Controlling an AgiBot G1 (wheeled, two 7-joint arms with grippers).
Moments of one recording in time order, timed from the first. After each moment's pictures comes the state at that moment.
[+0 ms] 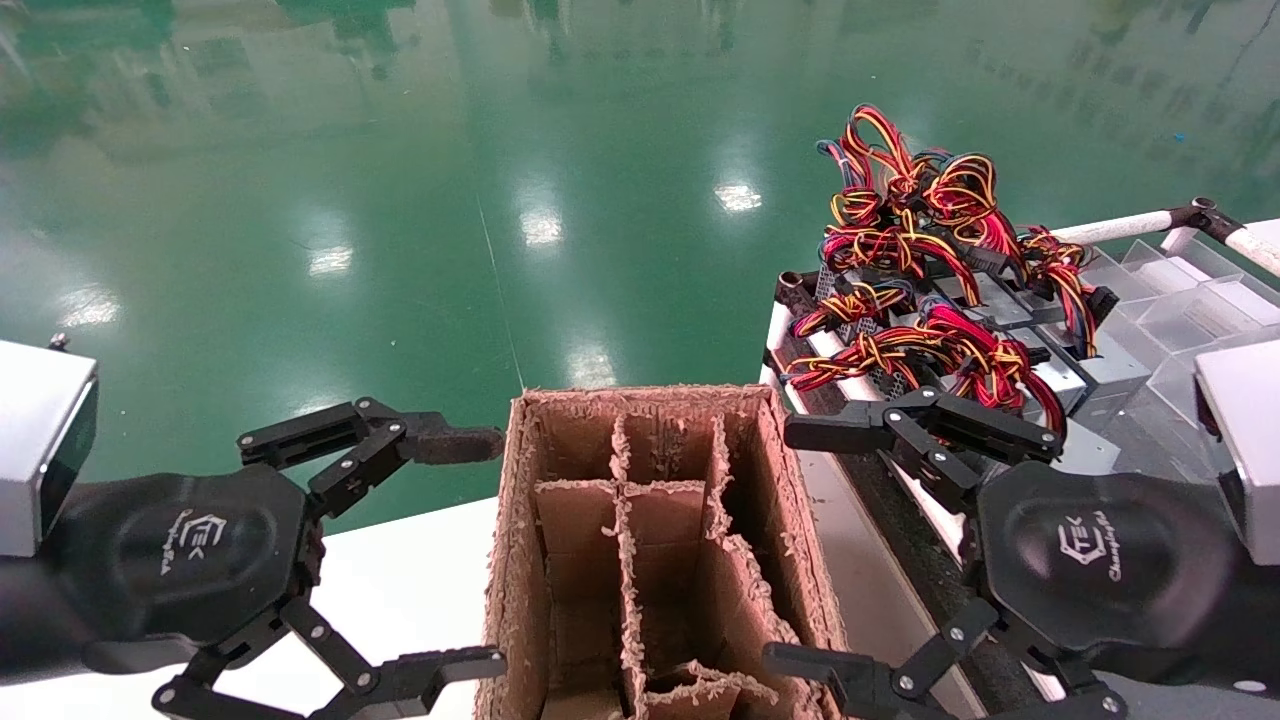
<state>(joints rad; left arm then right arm) -1.08 0.60 0.32 -1.28 0.72 1.49 -0.18 1.07 -0.61 -0.28 1.28 -0.73 -1.49 0.19</state>
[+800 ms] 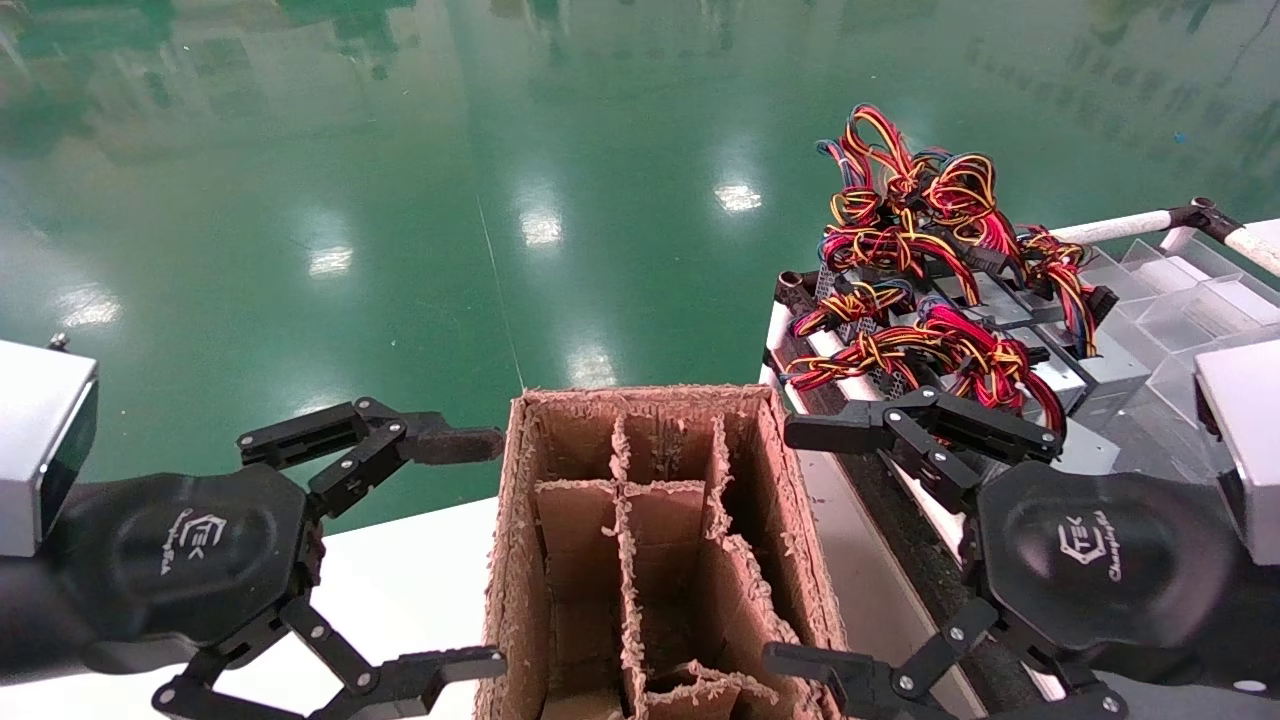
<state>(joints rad) -1.08 0.60 0.32 -1.28 0.72 1.49 -0.18 1.07 -0.61 -0.28 1.28 -0.73 -1.49 0.19</state>
